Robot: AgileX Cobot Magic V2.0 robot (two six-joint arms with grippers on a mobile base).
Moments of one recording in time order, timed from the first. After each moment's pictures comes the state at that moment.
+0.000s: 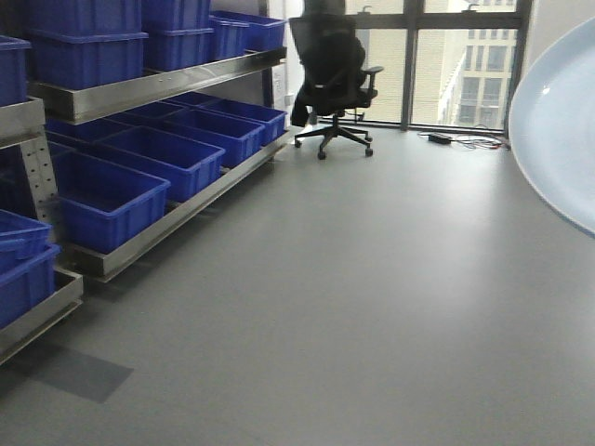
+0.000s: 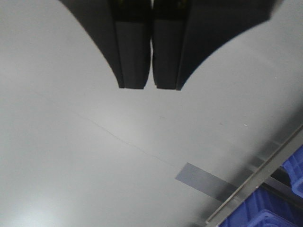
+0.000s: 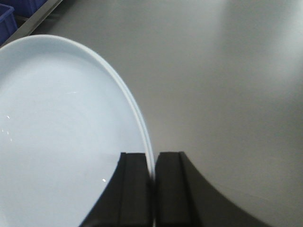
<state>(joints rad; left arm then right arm) -0.11 0.65 -0.38 0.23 0.49 -0.37 -0.04 0.54 -0.49 -0.13 0.48 0.25</state>
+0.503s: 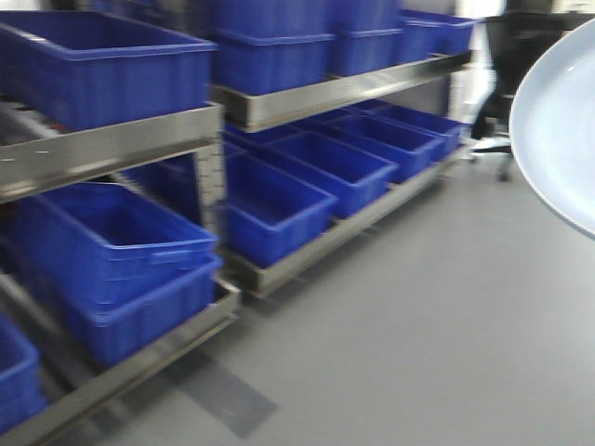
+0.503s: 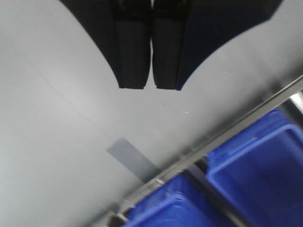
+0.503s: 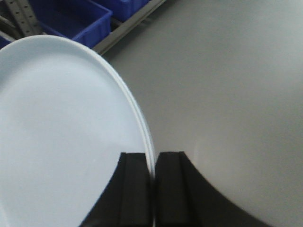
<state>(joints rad) -0.11 0.65 -0.38 0.23 0.49 -0.37 -0.04 0.54 -0.49 -0.13 0.48 0.25</state>
